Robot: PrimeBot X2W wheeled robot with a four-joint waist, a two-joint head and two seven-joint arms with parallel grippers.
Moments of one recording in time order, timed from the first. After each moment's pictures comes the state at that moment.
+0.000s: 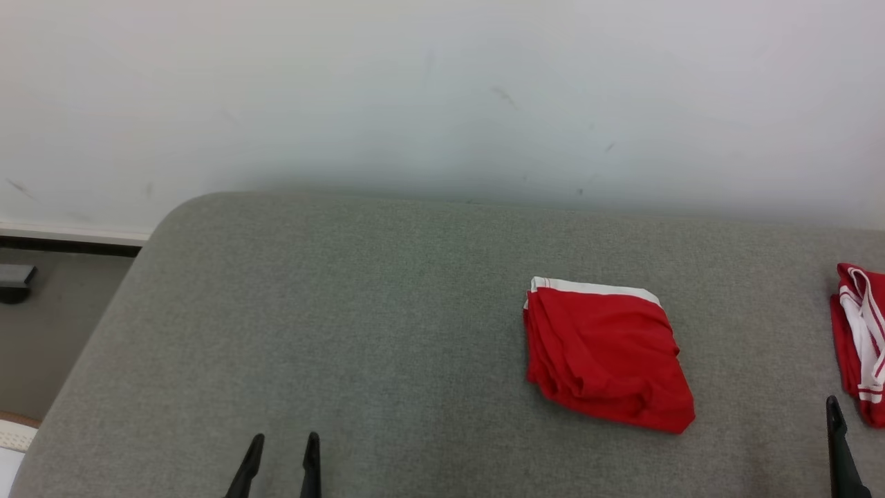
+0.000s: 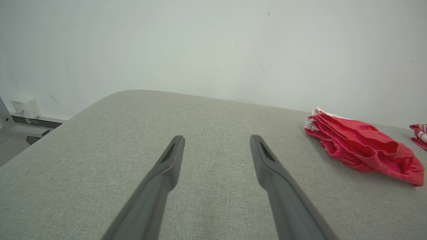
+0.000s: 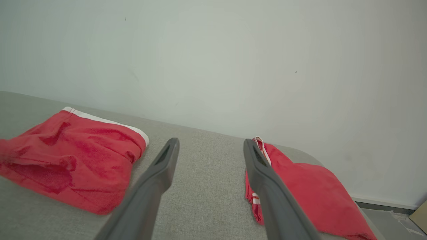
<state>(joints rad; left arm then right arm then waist) 0.13 0.06 -0.14 0.07 -0.17 0.03 -0.26 0.05 -0.19 -0.17 0.18 0.11 0.13 -0.26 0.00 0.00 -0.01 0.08</state>
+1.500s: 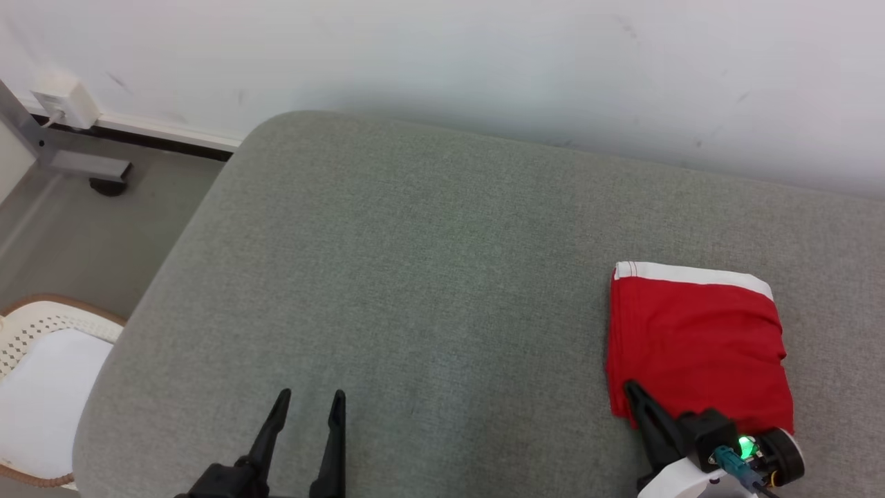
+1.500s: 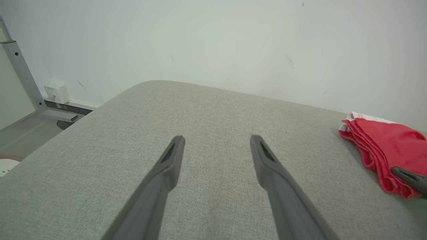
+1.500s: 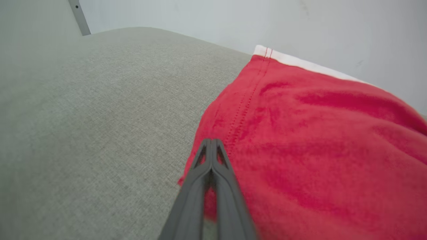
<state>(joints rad) 0.03 0.05 -0.18 0.08 -0.18 0.00 -0.26 -0.29 -0.05 0.25 0.64 0.05 0.13 -0.26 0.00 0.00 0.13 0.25</state>
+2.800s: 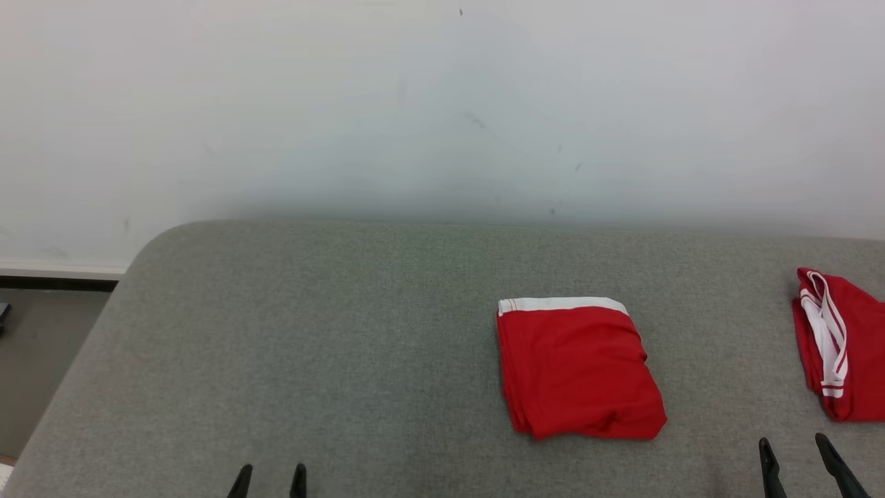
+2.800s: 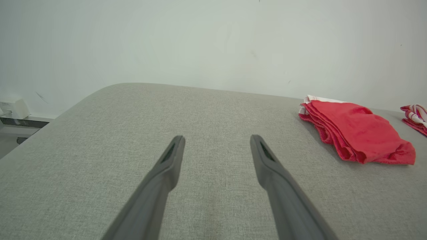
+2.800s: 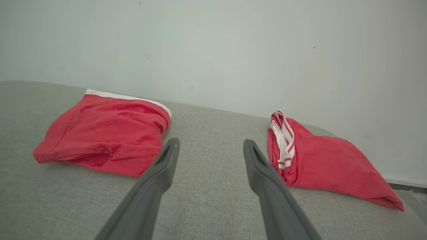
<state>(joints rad) 0.16 0.05 -0.07 0.14 -0.13 -0.05 -0.26 0.08 -0.13 -0.07 0.25 0.09 0.13 -0.26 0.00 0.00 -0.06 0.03</state>
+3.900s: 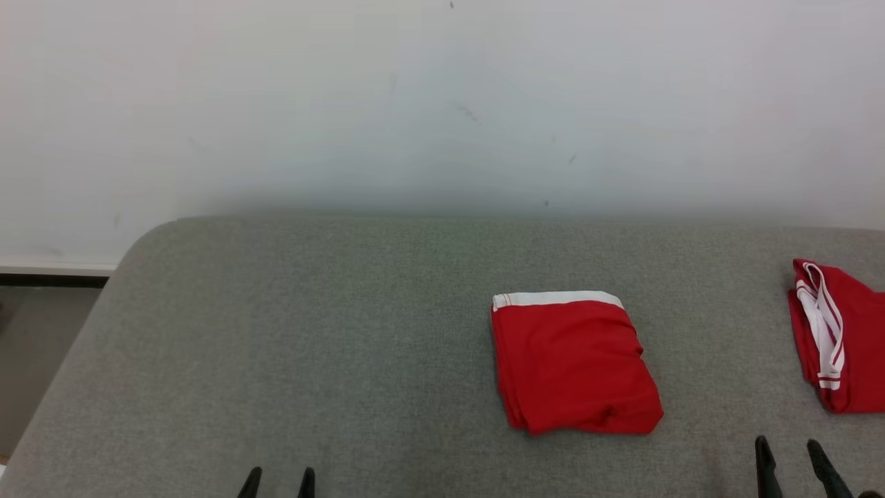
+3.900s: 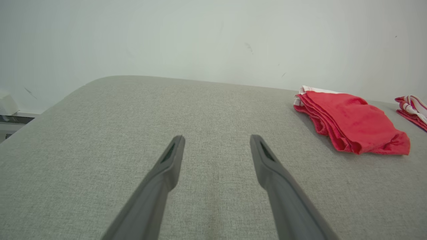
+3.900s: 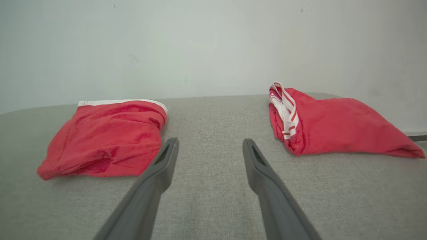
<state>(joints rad) 0.16 0.05 -0.08 0.15 -0.12 -0.06 -0.26 0.08 -0.10 -0.08 0.29 0.21 0.13 -0.26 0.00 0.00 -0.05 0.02</state>
